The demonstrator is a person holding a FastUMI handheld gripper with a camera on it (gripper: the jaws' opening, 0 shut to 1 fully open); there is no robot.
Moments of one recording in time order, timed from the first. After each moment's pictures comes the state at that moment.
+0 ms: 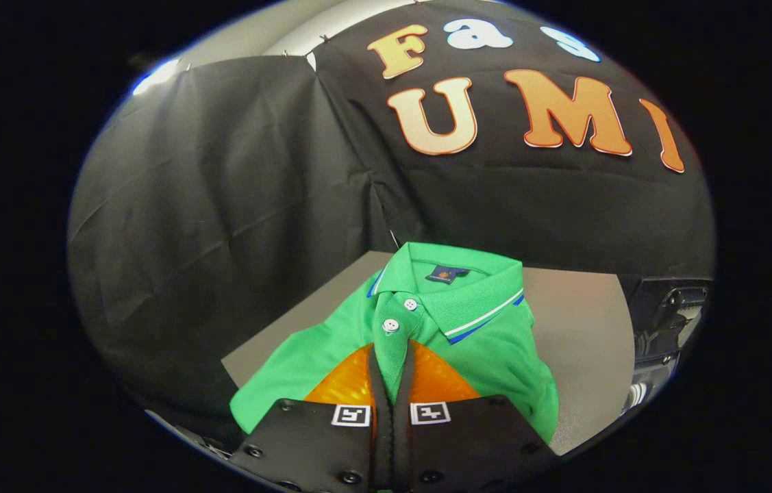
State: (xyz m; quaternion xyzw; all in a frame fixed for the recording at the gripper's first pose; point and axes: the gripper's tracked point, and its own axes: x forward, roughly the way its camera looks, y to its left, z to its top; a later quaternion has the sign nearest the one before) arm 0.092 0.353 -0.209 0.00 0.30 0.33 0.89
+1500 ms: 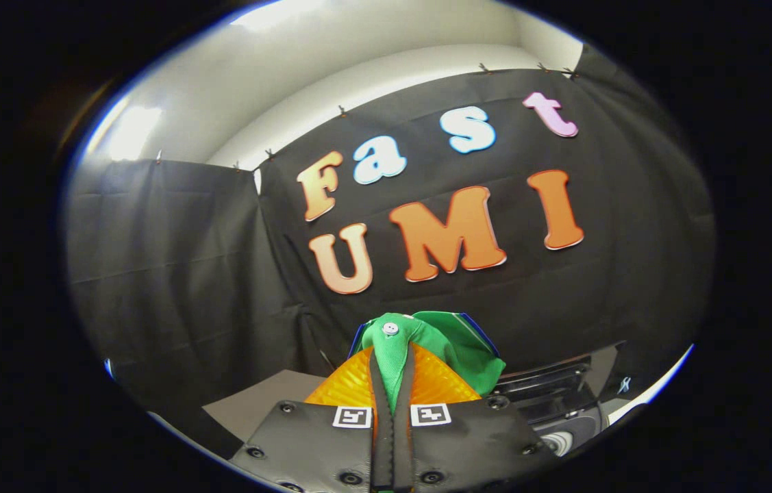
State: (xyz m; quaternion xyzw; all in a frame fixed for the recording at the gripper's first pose) arm 0.165 0.012 -0.007 0.07 0.08 0.21 0.97
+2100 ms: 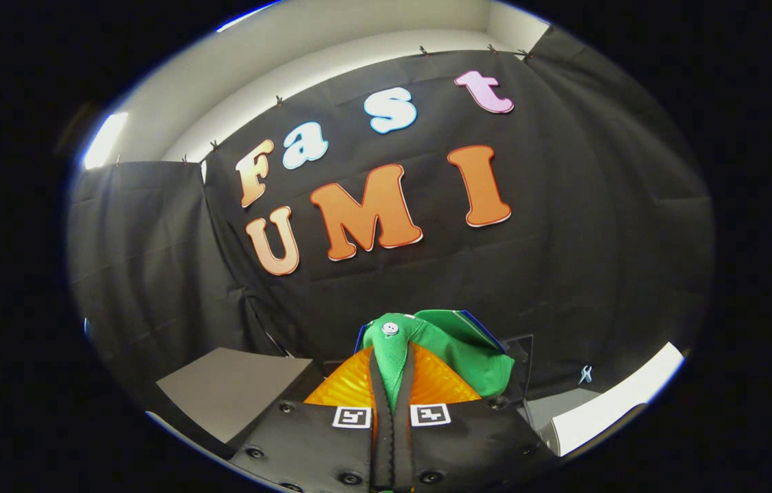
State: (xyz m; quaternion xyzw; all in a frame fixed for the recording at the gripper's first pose) arm 0.200 -0.145 -0.071 0.06 0.14 0.16 0.97
